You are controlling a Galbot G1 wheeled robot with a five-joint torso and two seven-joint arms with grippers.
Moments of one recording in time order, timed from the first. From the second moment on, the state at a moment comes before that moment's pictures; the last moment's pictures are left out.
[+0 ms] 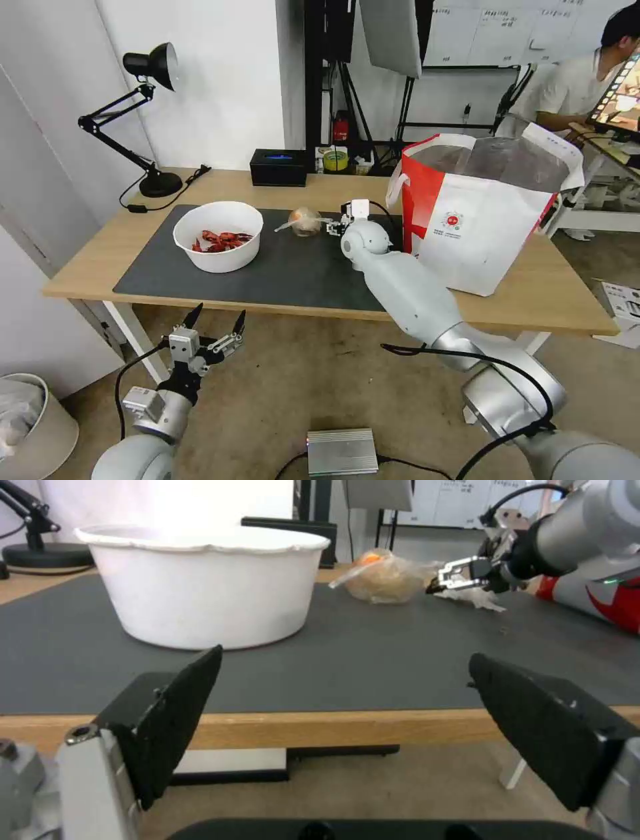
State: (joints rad) left arm 1.61 -1.11 -0.50 -2.07 -0.43 -0.11 -0.02; right arm -0.22 1.49 -0.14 0.92 0.77 -0.52 0.52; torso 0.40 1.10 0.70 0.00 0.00
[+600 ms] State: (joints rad) left arm 1.62 -1.12 -0.49 -2.07 -0.42 -0.12 -0.02; right arm -0.24 1.49 -0.12 0.91 0.77 -0.52 0.52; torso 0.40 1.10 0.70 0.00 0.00
